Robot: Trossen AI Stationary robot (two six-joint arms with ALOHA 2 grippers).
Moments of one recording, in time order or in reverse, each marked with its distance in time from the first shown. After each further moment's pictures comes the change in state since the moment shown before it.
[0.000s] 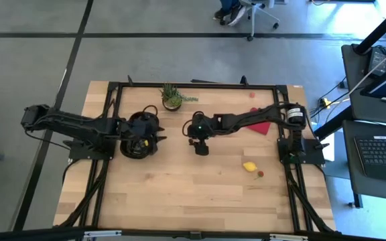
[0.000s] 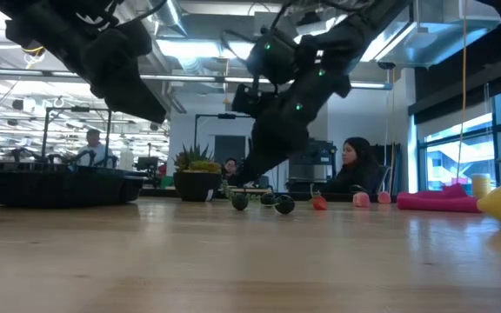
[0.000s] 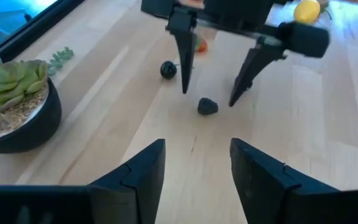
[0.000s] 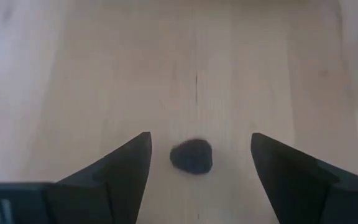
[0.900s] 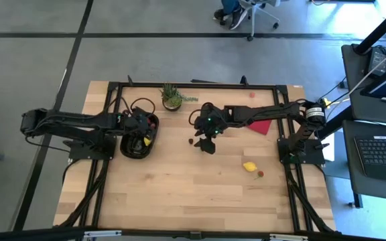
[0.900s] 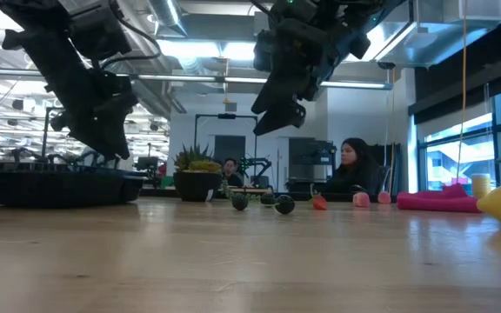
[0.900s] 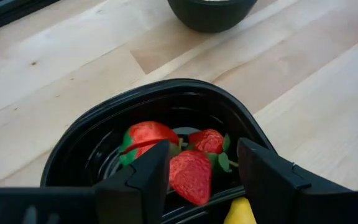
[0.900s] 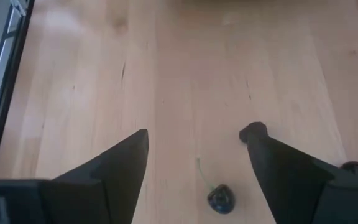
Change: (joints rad) left arm 0.181 0.010 0.000 -0.396 -0.205 -0.470; right arm -0.018 -0.229 0.000 -0.180 -0.229 0.293
